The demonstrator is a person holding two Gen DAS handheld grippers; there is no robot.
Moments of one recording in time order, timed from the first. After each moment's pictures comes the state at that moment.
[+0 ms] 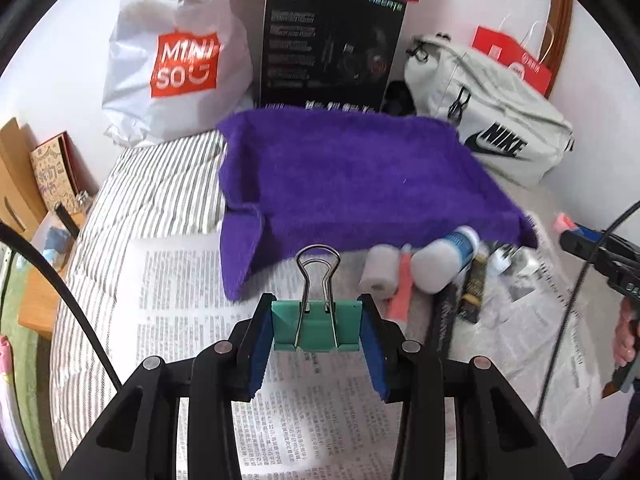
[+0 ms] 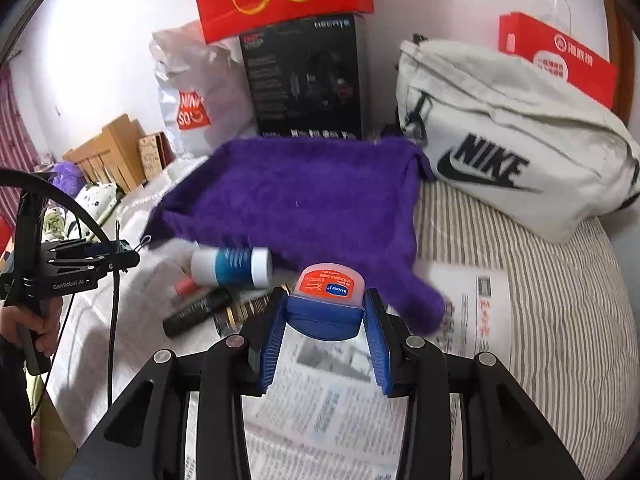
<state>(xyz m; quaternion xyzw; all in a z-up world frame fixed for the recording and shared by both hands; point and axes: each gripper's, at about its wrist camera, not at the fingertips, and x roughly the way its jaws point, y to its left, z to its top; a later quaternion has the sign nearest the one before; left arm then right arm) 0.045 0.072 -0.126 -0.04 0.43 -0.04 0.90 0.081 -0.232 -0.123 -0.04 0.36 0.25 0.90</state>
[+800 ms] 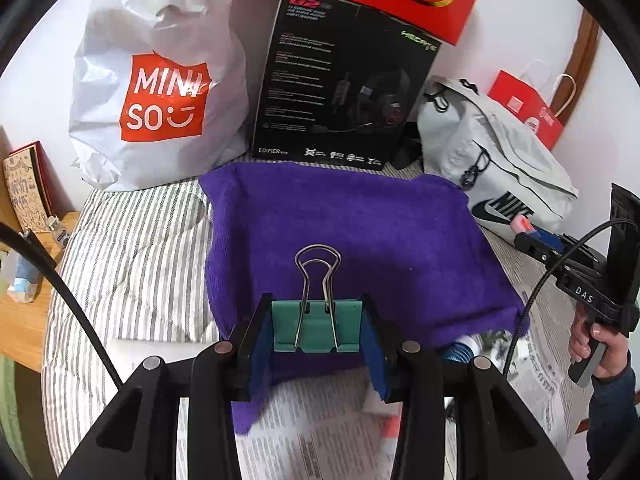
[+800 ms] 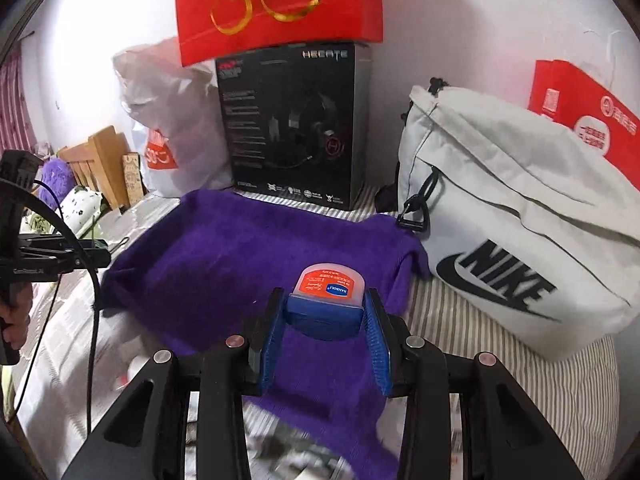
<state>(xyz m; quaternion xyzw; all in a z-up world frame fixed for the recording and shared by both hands) 0.138 0.097 -0.108 -0.09 0.43 -0.07 0.90 0.197 -0.199 -0.107 -0.08 0.33 0.25 0.91</state>
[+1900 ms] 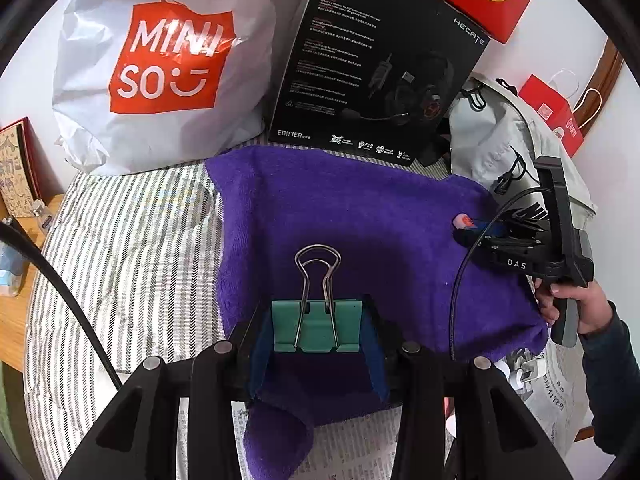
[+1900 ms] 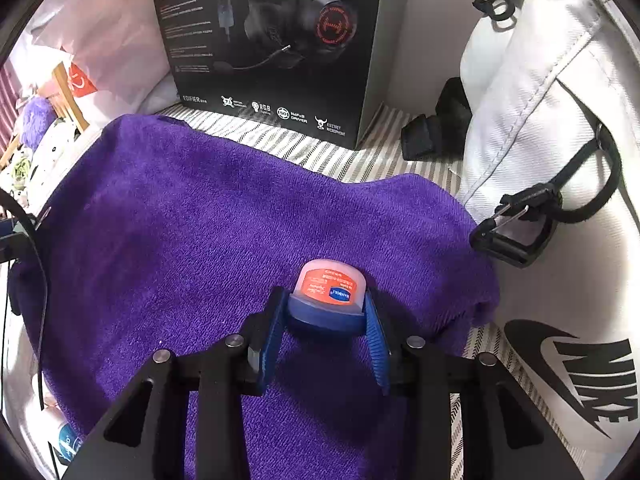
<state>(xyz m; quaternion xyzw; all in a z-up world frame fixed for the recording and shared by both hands) 0.180 0.120 -0.136 -0.12 0.46 -0.07 0.88 0.321 -0.132 -0.183 -0.16 0.47 0.24 0.83</state>
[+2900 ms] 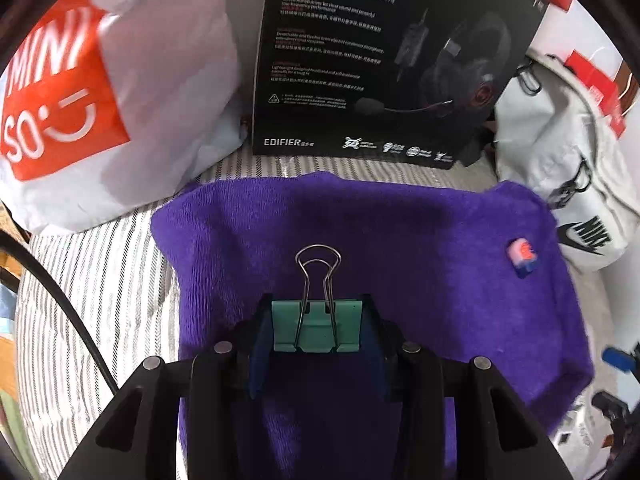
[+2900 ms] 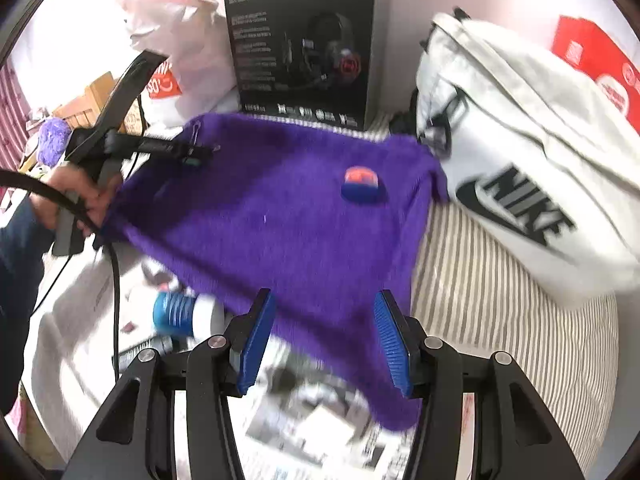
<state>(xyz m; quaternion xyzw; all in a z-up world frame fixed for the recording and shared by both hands) 0.277 0.096 -0.166 -0.06 0.49 -0.04 0.87 0.161 -0.198 -0.137 -0.11 0.45 0.23 0.86</state>
